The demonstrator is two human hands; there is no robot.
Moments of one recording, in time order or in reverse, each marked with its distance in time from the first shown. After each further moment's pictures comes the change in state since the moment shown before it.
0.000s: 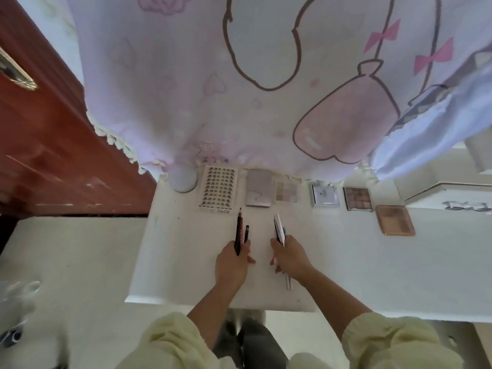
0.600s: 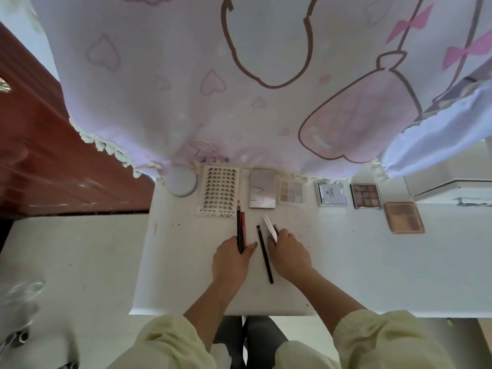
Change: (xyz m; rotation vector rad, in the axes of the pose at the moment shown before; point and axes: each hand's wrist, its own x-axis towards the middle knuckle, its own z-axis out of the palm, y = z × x) left_hand 0.032 -0.001 -0.014 0.250 -0.023 0.116; right_hand 0.019 -0.017 0.019 -0.577 0.116 -0.100
